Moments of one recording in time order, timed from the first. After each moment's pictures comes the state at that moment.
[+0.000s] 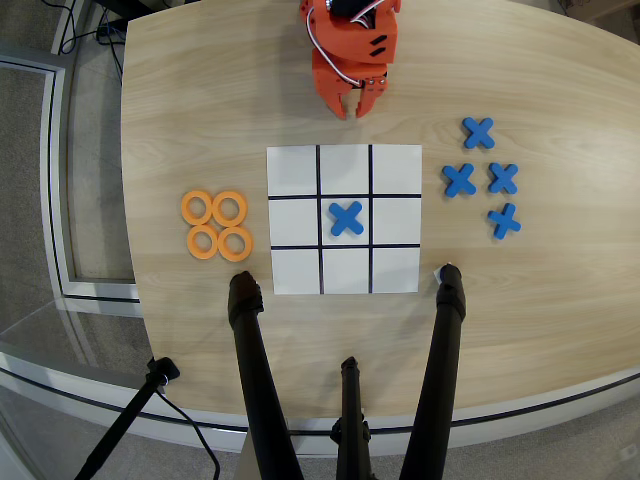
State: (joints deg) arm -1.3 192.7 180.4 76.9 -91.1
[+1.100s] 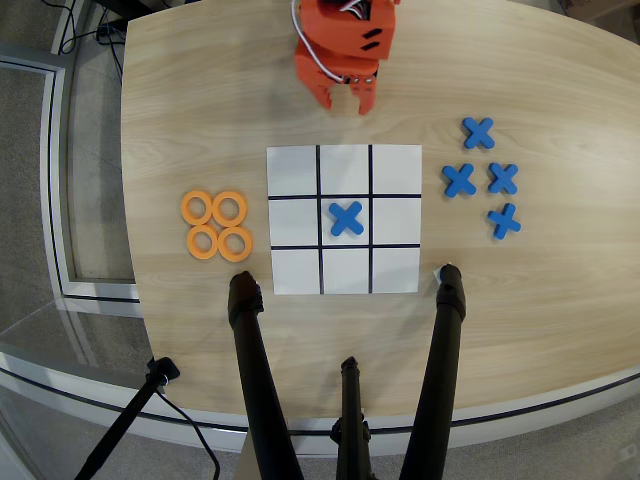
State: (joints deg) arm 6.6 165.7 151.3 80.2 -83.9
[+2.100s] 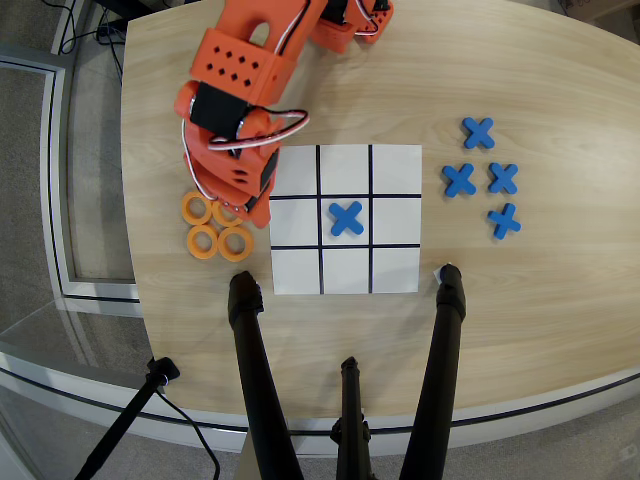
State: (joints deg) arm 29.5 103.8 119.3 42.3 -83.5
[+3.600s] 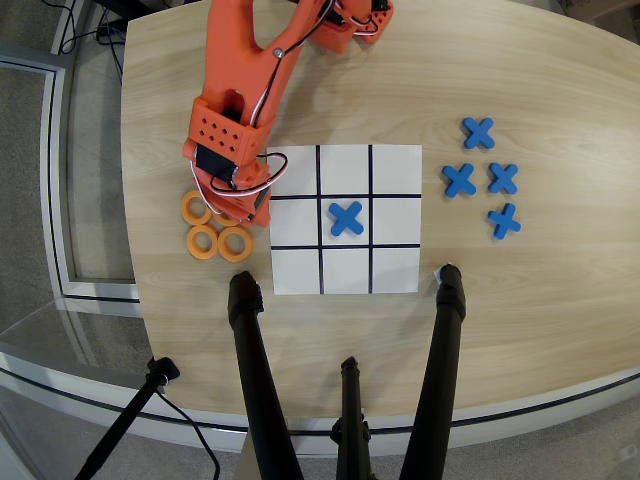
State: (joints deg) arm 30.1 81.9 113.6 32.7 -87.7
